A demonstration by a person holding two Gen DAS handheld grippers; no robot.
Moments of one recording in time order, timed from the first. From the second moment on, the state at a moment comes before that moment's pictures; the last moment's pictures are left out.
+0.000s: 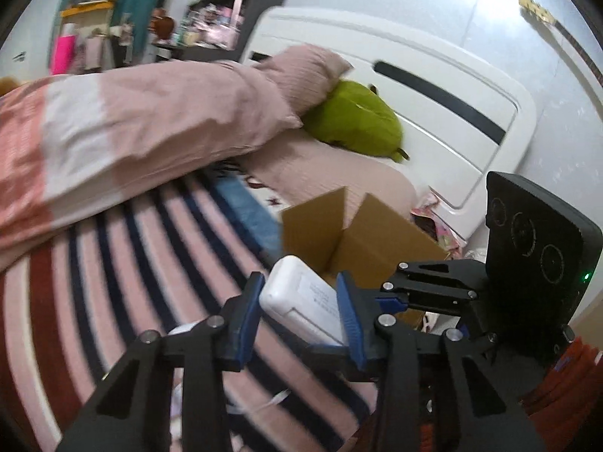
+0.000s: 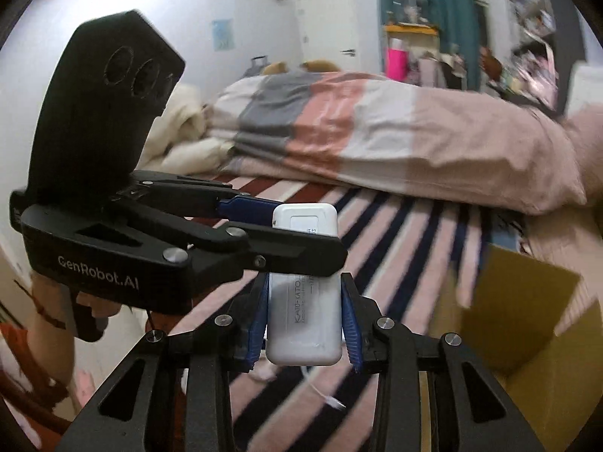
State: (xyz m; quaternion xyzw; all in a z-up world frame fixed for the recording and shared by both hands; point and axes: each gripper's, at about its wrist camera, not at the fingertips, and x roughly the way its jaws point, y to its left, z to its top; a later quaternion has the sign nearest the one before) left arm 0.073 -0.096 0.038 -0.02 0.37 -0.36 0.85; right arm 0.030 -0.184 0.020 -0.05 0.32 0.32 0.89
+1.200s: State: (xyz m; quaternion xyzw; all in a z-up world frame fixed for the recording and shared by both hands) left arm 0.050 0.011 0.000 0.00 0.38 -0.17 0.91; right arm -0.012 -0.153 0.009 -0.09 0.33 0.43 0.83
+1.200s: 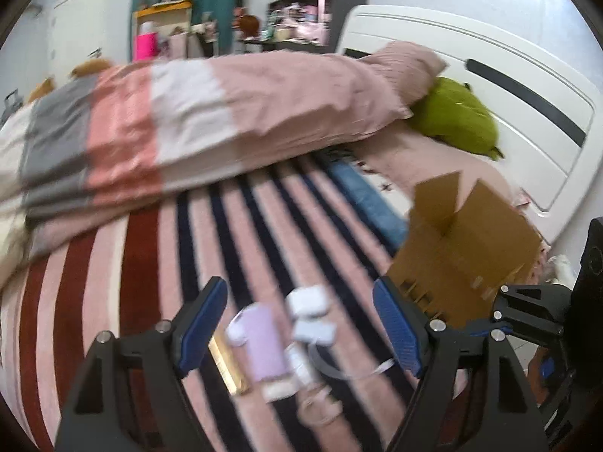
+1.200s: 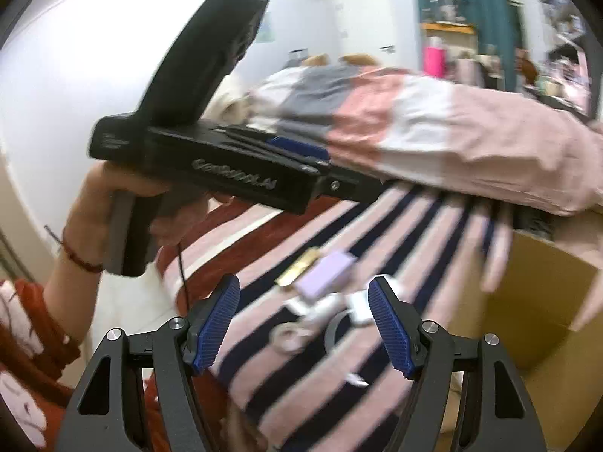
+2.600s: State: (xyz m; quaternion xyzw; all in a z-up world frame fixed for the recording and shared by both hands) left arm 0.054 -0.094 0.016 0.01 0.41 -0.36 0.84; right arm 0.003 -0.163 0.007 -0.13 0.28 0.32 0.90
